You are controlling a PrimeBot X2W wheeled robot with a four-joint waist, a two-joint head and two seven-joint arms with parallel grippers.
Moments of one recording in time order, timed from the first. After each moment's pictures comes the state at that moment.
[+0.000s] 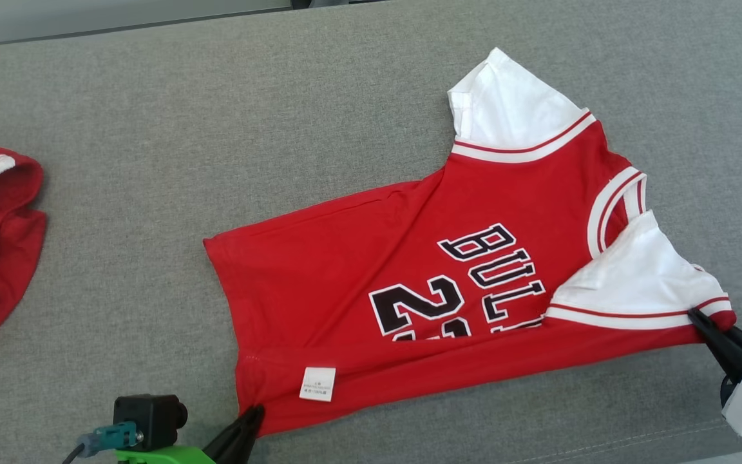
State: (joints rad) left arm 0.12 0.54 -0.53 -0.36 -0.84 0.31 0.32; right arm 0.07 -0.51 -0.03 -0.02 0.73 0.13 0.34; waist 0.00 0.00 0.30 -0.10
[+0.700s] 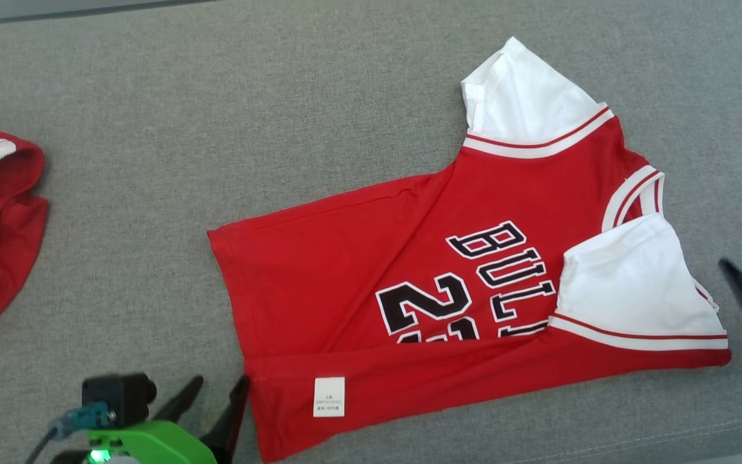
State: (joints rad) left arm 0.10 0.55 -0.50 -0.31 -0.82 0.32 0.27; right arm 0.02 -0.55 -0.09 -0.03 0.65 0.13 0.37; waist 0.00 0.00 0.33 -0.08
